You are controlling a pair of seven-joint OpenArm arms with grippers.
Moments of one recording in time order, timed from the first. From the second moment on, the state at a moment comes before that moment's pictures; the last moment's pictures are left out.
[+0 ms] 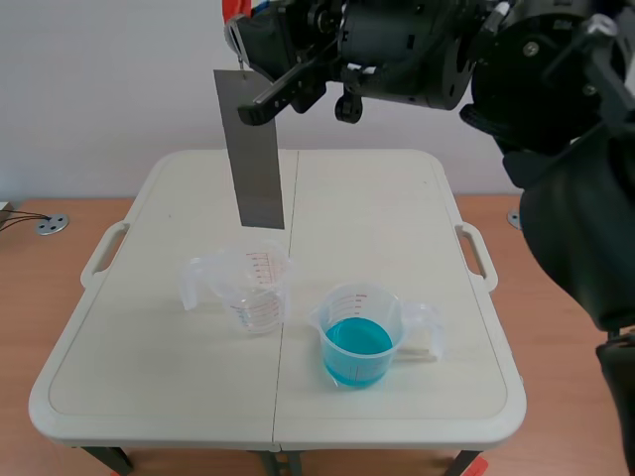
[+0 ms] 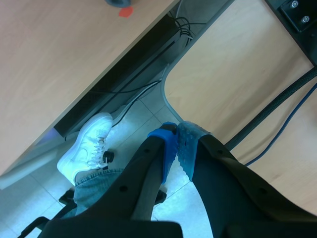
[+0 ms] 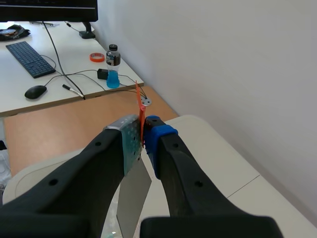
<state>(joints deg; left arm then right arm) 73.1 -53.3 -7.9 86.2 -11.4 -13.9 -17.2 12.9 5.7 -15.2 102.4 17.5 40.1 -23.1</state>
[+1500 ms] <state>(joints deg) 73.1 -53.3 -7.9 86.2 -11.4 -13.9 -17.2 14.3 -1.6 -18.9 82.4 17.4 40.1 -24.0</state>
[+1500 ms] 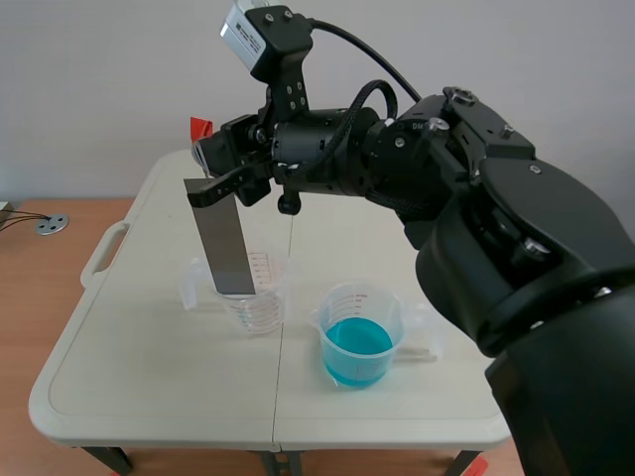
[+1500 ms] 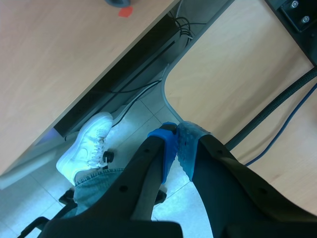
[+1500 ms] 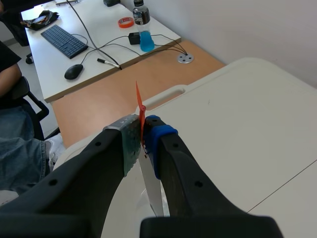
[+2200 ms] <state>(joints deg) 73.1 -53.3 -7.9 86.2 -11.4 -13.9 -17.2 14.3 -1.6 -18.9 74.5 17.3 39.9 -21.4</state>
